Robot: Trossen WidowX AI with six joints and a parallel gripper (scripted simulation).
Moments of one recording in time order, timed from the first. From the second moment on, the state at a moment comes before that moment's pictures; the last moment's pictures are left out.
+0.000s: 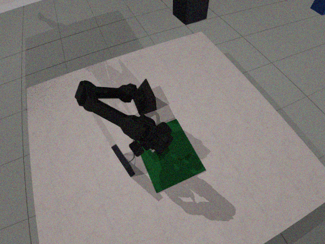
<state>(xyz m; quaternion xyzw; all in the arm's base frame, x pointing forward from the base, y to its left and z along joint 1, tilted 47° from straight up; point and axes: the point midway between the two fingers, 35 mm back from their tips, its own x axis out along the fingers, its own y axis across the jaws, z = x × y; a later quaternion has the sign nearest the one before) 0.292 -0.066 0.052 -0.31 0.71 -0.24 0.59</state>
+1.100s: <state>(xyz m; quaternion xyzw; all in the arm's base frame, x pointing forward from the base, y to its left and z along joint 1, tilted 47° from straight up) 0.291 -0.070 0.047 -0.31 0.71 -0.24 0.59</state>
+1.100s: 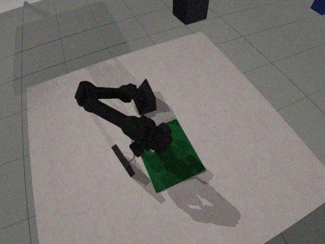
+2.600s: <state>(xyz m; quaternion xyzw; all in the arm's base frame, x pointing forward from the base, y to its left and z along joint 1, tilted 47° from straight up) 0.289 -0.080 0.040 -0.31 0.71 -0.24 0.59</state>
